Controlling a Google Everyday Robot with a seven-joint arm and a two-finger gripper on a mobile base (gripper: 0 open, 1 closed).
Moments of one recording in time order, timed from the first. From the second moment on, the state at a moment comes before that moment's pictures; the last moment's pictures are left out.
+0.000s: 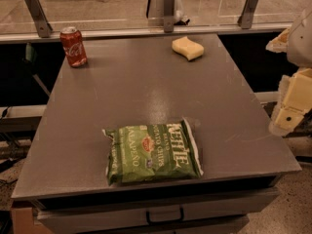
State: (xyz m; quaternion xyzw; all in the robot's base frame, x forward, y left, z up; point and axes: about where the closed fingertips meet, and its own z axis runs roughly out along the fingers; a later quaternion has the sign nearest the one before) arm 0.438 -0.217 0.976 -0.60 0.78 -0.03 0.16
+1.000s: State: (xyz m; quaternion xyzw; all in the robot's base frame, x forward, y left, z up) arm 0.485 -0.199 0.957 -0.60 0.77 -0.01 0.20
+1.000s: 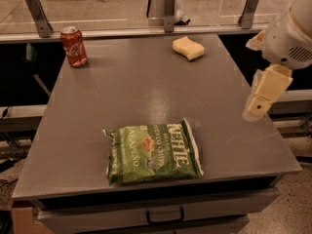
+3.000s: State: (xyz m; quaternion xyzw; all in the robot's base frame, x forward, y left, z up) arm 0.684 -0.148 0.904 -0.47 0.80 0.09 0.37
